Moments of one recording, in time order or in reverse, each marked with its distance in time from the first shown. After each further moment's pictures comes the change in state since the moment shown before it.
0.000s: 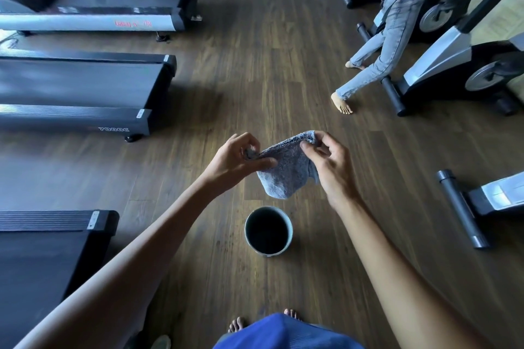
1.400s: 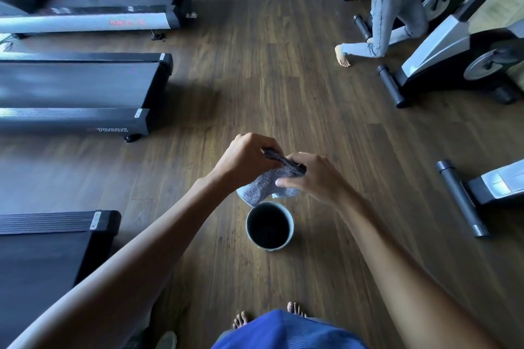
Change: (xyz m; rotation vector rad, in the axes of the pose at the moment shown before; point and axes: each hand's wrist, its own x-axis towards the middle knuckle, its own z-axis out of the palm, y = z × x) left_hand 0.005 0.038 0.017 0.329 -0.038 0.090; right_hand -0.013 -0.003 -0.007 -0.668 -0.467 0.031
